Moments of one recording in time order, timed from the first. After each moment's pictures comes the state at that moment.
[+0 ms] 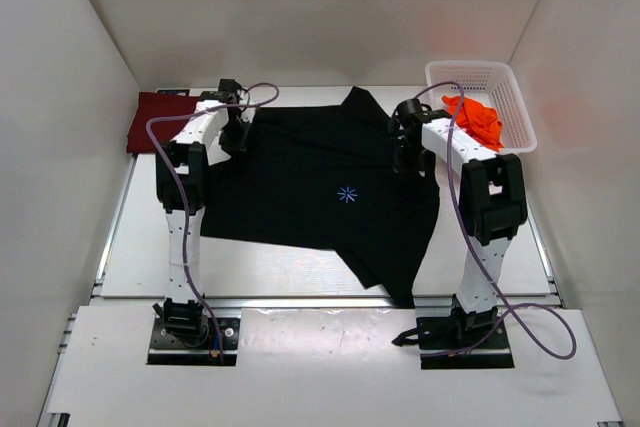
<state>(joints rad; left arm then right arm) -0.10 2.42 2.09 -0.96 0.05 0.19 0.23 2.00 1.57 -0.85 -0.03 0.27</state>
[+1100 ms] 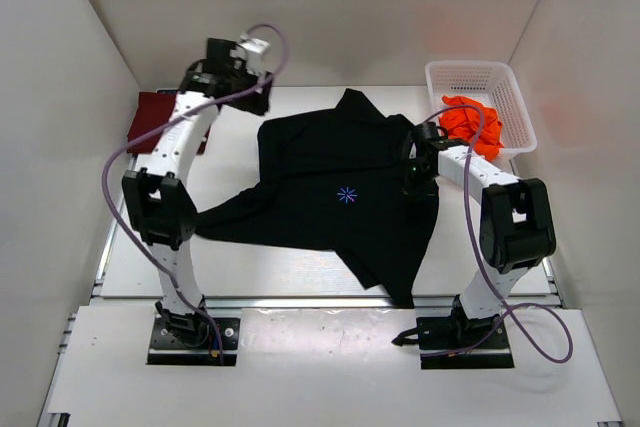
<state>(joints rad) -0.28 1.93 1.92 -0.76 0.16 0.20 0.21 1.72 1.17 -0.67 -0.09 0.29</state>
